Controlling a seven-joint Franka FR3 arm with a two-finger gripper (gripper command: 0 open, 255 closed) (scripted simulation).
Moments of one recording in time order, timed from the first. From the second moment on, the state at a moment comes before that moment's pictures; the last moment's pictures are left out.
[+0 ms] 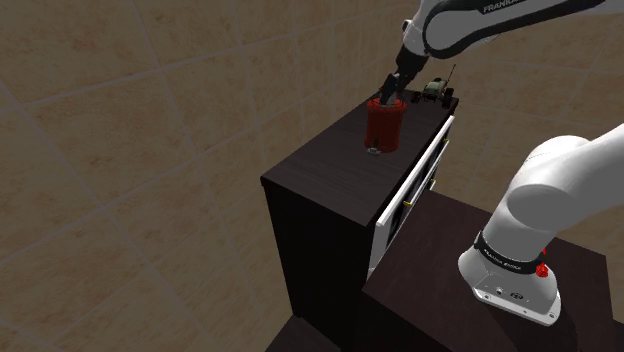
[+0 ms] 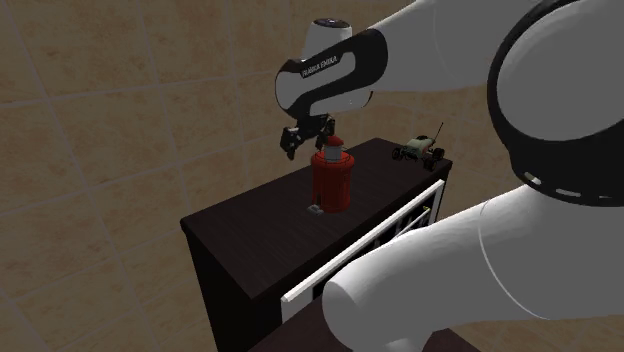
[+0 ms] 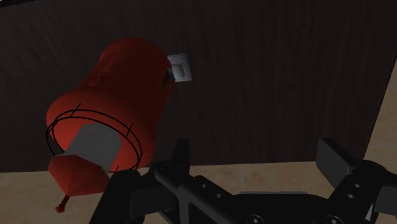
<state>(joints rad) -0.15 -0.67 -0.22 -2.60 -0.15 2.34 -0.18</state>
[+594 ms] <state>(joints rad) -0.18 -0.46 -0.37 -2.58 -0.19 2.77 -0.27</state>
